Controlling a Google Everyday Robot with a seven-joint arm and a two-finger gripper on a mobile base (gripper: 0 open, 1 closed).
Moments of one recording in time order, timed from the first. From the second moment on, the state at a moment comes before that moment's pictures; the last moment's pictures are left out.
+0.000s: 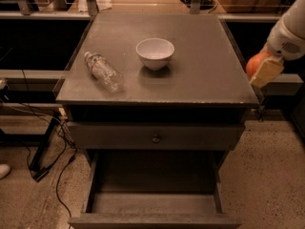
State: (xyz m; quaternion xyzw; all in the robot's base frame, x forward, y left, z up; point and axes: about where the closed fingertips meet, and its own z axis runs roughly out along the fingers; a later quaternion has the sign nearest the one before) arm 0.588 -0.292 0.908 -0.52 0.84 -0.05 0.17
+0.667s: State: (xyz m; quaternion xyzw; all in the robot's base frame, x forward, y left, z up) arm 0.539 -0.290 0.893 -0.52 0.84 -0.03 0.15
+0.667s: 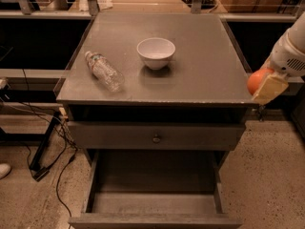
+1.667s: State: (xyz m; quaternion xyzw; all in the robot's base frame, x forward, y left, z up) arm 0.487 -0.264 0.846 -0.53 0.84 0.00 0.10
